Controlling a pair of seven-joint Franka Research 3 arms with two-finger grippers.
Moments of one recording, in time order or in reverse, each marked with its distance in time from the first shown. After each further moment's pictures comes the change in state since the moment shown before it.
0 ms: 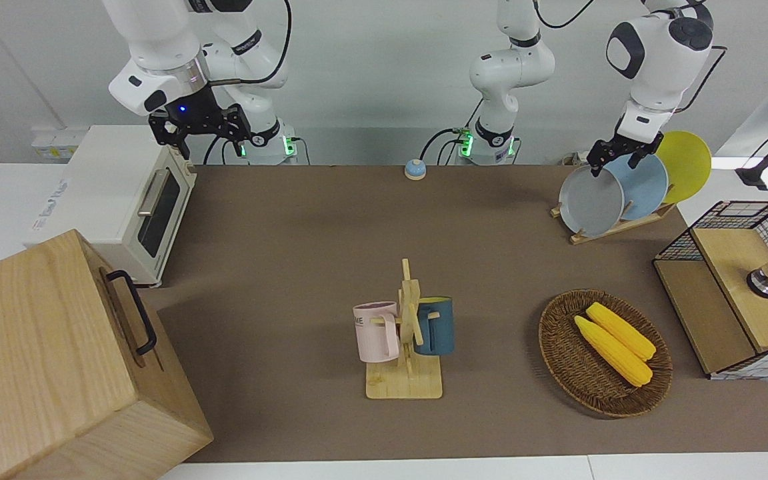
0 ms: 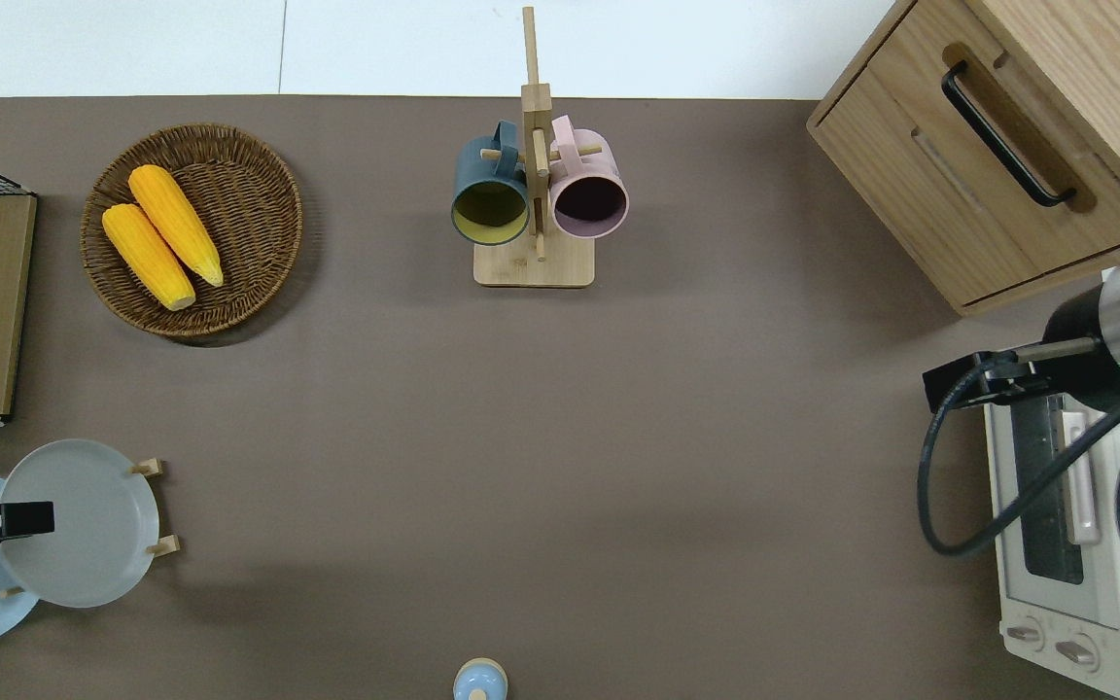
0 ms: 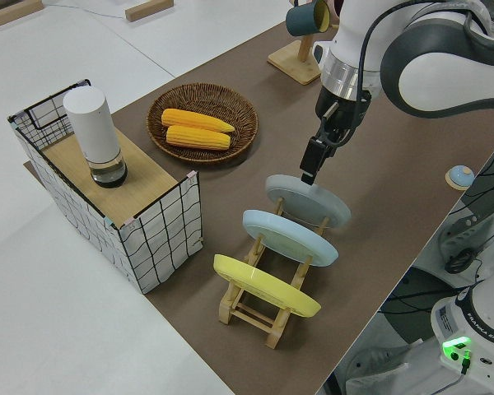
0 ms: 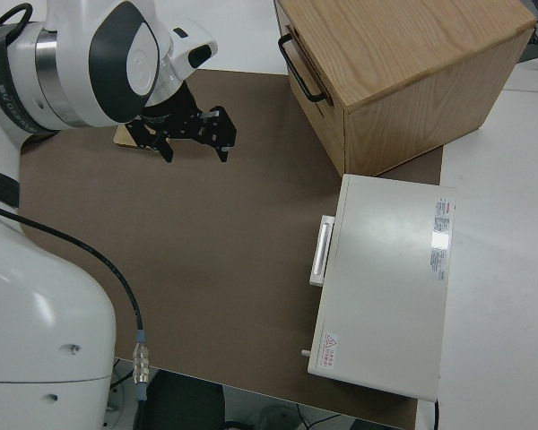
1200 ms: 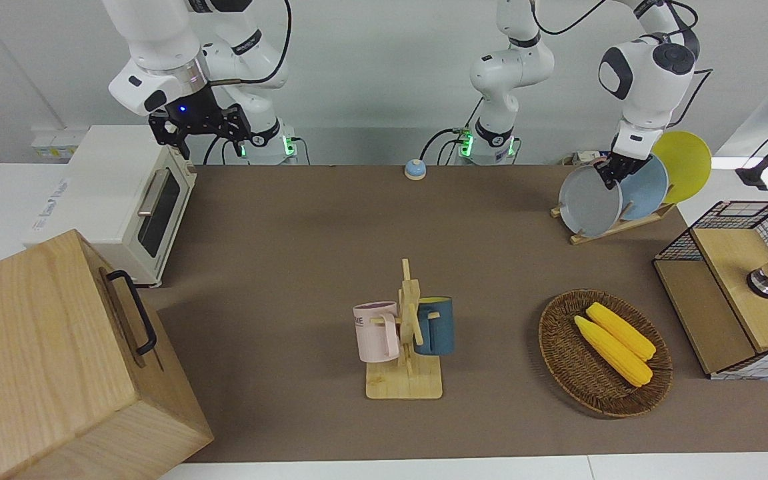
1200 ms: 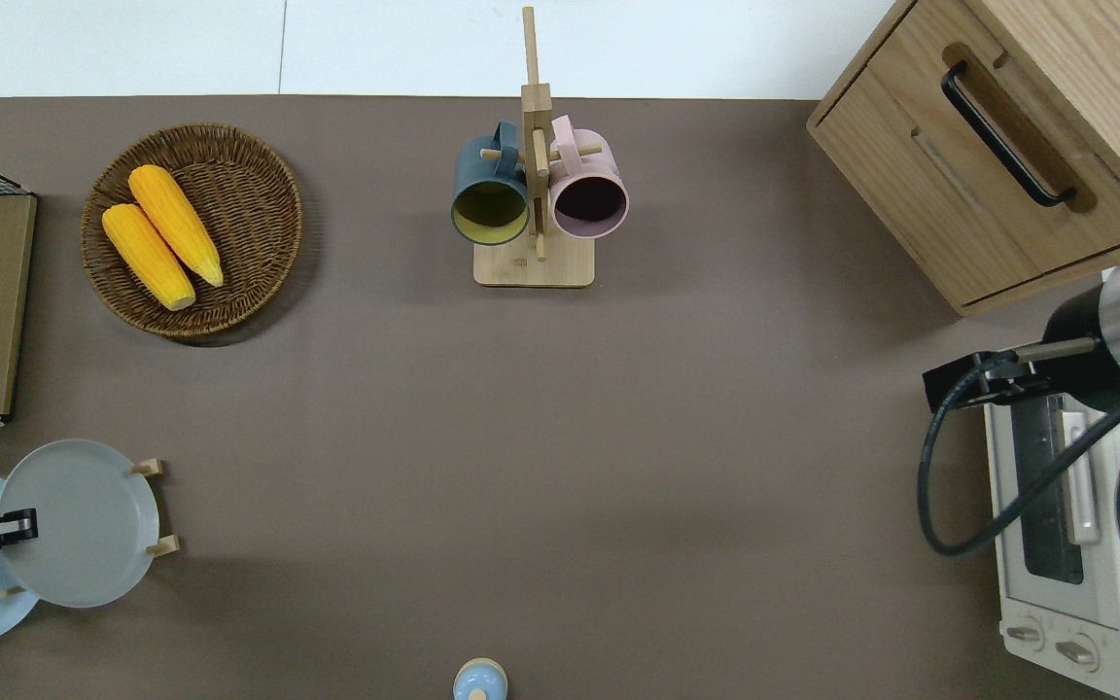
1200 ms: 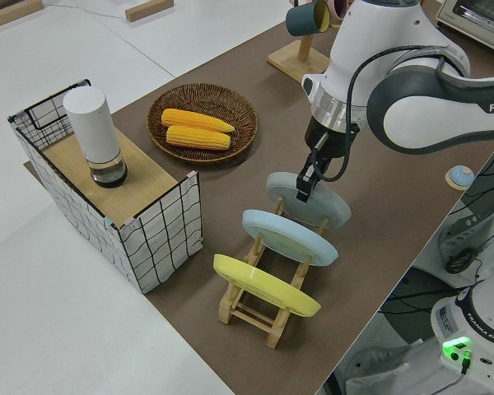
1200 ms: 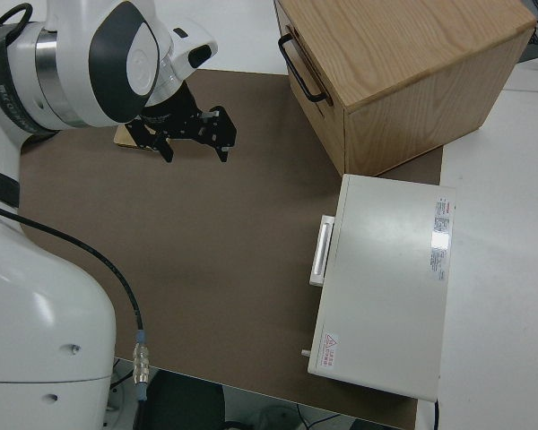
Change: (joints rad) left arm 0.048 0.018 -0.012 -0.108 0.065 0.155 -0.051; right arm 0.000 0.000 0.000 0.000 0.000 0.000 0.000
